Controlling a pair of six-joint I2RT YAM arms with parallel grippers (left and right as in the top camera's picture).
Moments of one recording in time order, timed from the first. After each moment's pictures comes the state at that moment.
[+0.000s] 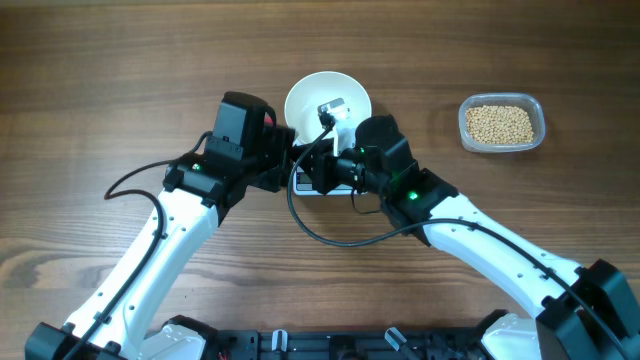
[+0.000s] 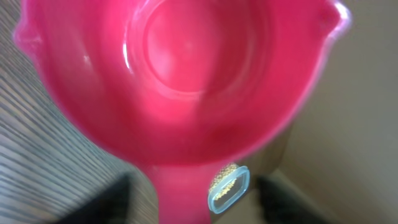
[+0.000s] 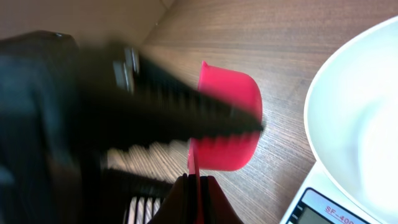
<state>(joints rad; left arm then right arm) -0.39 1.36 1.03 -0.56 0.19 -1.71 0.66 1.50 0.87 0.18 -0.40 0.50</state>
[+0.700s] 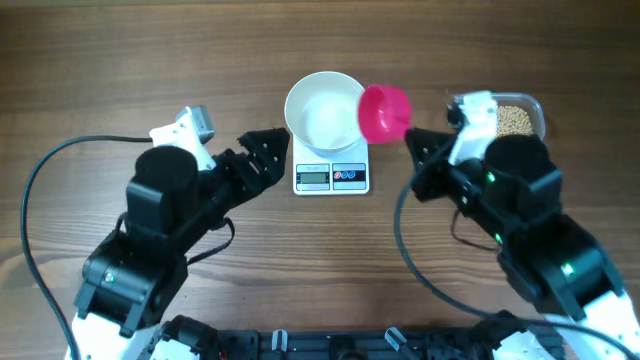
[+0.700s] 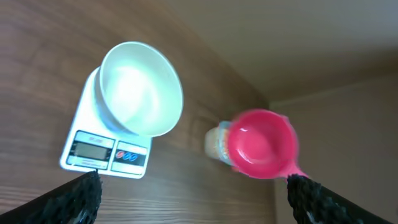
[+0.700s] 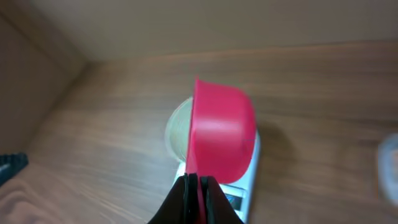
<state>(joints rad) -0.39 0.88 1.03 -0.63 0.16 -0.94 0.48 0.92 1.05 -0.59 -0.02 0.36</state>
